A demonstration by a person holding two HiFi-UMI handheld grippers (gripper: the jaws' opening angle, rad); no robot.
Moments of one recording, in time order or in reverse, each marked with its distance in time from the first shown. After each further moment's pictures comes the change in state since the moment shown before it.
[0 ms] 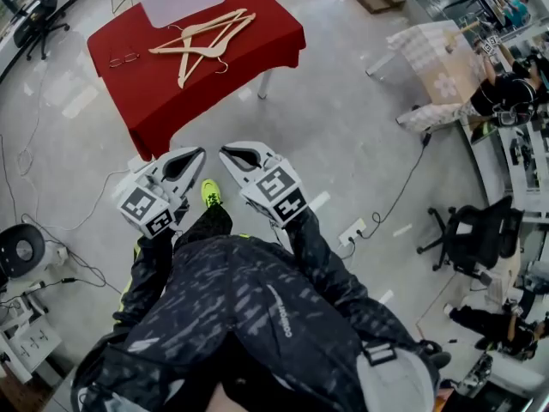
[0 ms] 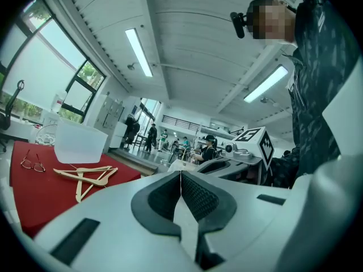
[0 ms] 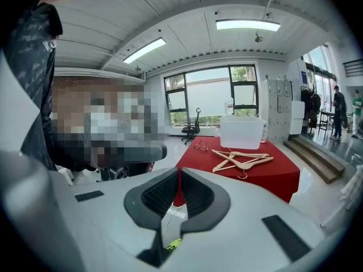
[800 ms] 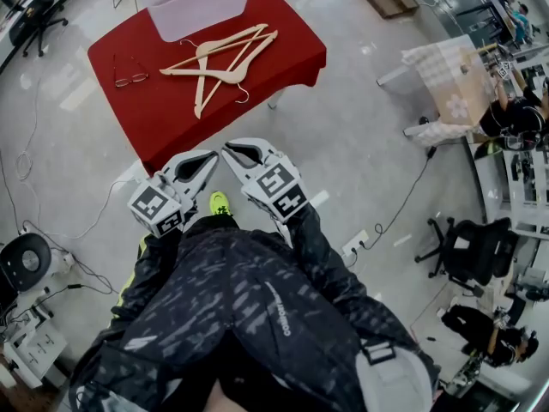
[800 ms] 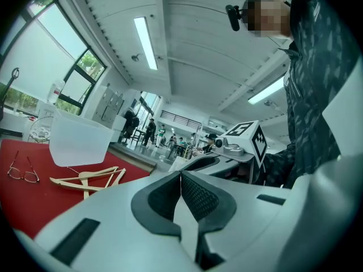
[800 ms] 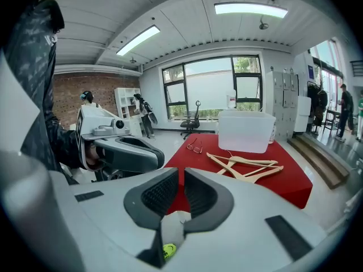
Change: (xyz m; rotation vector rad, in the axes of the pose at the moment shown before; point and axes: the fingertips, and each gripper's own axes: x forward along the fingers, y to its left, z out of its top) left arm 0.042 0.156 0.027 -0.052 0.046 -0.051; right arm 0.146 -0.096 0.059 -0.001 0.083 0.018
